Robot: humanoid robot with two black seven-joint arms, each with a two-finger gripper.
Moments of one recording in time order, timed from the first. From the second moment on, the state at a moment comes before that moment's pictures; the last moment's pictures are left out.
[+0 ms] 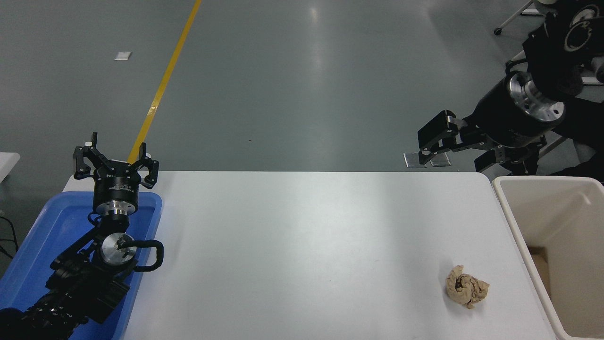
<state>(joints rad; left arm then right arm) -0.61 0.17 -1.00 -0.41 -0.12 -0.52 -0.60 2.39 -0.40 -1.30 1.52 -0.01 0.69 -0.05</state>
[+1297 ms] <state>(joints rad) -0.61 0.17 -1.00 -0.41 -0.12 -0.52 -0.60 1.45 -0.35 -1.22 1.38 -0.09 0.00 -0.06</state>
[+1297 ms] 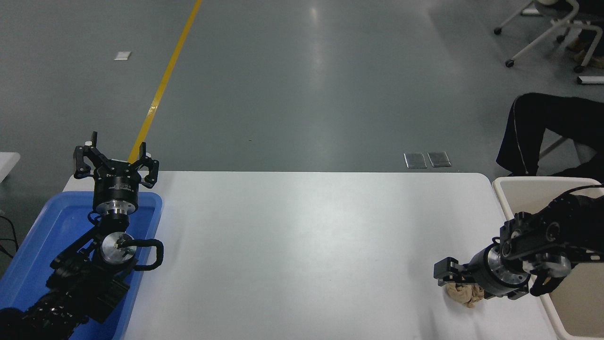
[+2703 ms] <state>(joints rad) -0.61 0.17 -1.00 -0.41 -0.12 -0.52 -0.60 1.52 -0.42 -1.25 1.36 -0.15 0.00 -0.06</state>
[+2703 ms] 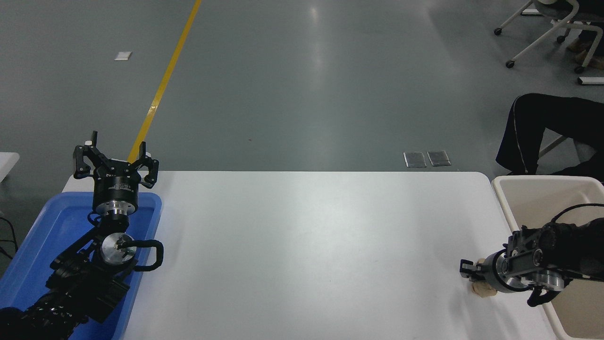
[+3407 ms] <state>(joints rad) -0.61 0.17 -1.00 -0.41 -0.12 -0.52 -0.60 2.41 -0.66 -1.28 1.67 -0.21 0.68 -0.05</state>
